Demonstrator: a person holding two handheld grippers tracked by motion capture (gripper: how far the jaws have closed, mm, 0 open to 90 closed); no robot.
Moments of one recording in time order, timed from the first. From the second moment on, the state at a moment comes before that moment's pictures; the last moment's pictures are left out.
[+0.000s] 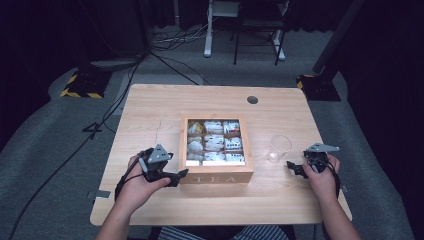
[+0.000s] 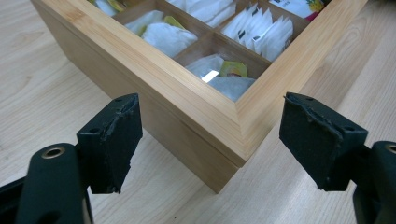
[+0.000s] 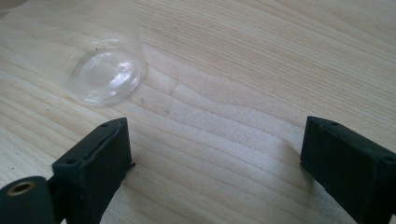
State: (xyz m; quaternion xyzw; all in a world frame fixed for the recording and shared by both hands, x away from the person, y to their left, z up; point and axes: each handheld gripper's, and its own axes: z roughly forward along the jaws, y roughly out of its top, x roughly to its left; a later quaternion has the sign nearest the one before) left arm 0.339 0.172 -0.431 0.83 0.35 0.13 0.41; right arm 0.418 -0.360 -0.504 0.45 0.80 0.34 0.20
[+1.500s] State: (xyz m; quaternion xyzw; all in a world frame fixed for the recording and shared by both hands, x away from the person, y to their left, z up) left arm 0.337 0.157 -0.441 0.86 0.35 0.12 0.36; right arm 0.418 -0.360 -0.504 0.45 0.80 0.34 0.20
